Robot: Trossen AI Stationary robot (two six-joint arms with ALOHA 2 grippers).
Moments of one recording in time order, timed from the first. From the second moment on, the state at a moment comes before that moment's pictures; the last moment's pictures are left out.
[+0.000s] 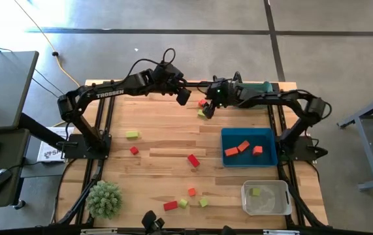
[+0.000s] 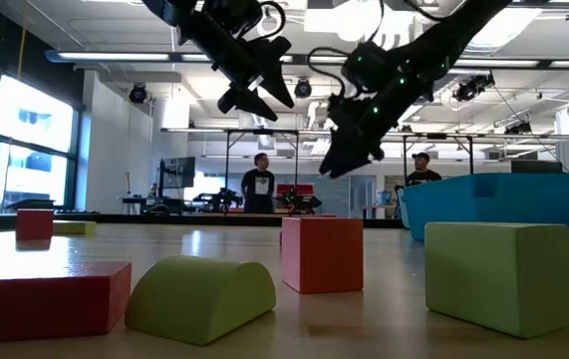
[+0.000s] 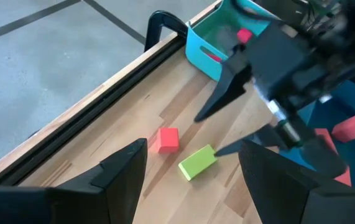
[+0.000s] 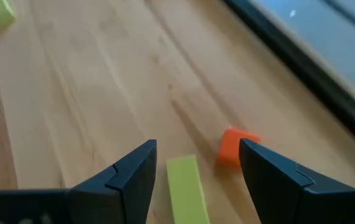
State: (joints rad) left arm 0.59 1.65 1.35 -0.35 0.01 -0.26; right arm -0.50 1.65 0.99 -0.09 -0.06 0.04
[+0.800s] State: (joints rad) left arm 0.59 1.65 1.35 -0.40 0.01 -0.26; right arm -0.49 1.79 0.99 -0.14 -0.11 -0.12
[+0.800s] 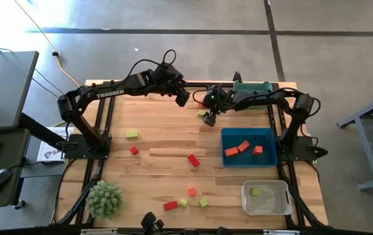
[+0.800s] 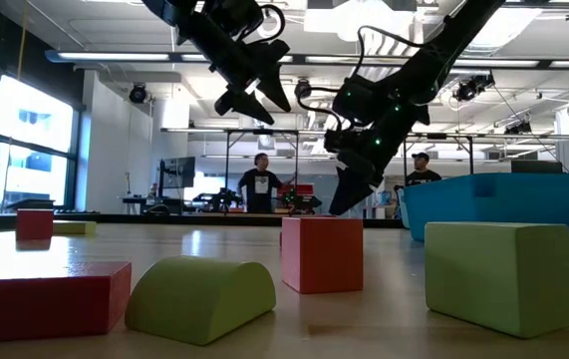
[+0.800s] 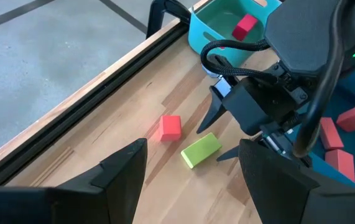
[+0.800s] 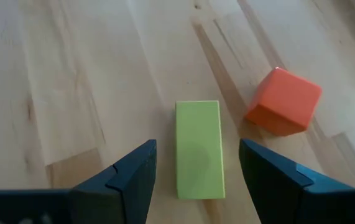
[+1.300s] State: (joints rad) left arm 0.59 1.65 1.35 -0.40 0.01 -0.26; right arm -0.48 1.88 0.99 -0.14 -0.09 -0.13
